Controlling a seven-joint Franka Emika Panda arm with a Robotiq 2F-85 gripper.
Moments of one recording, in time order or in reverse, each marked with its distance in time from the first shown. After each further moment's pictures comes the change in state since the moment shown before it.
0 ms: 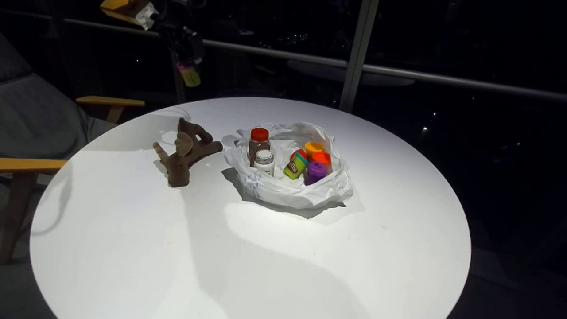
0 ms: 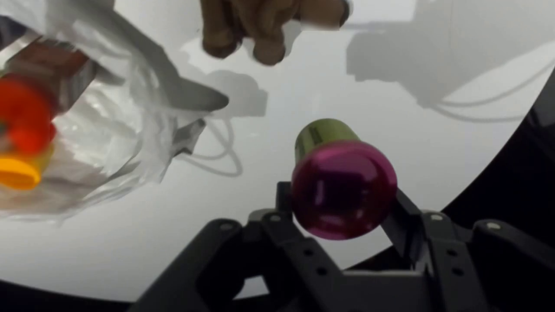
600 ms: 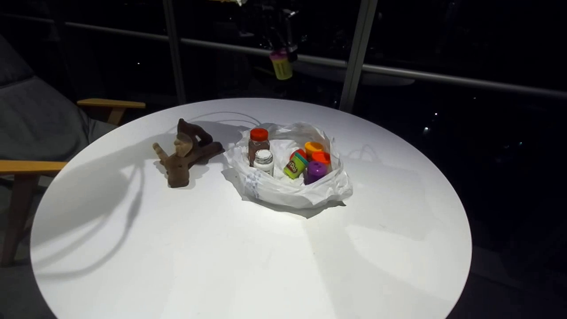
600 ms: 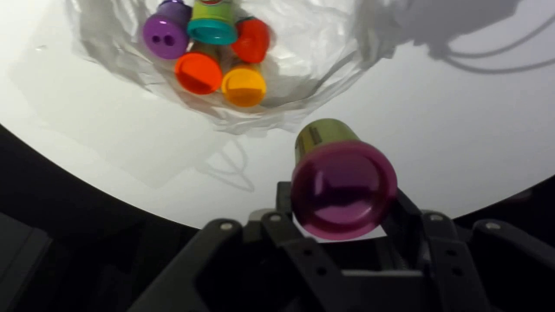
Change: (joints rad) arm -0.246 -0.058 -0.060 0.026 -0.091 -0.098 0.077
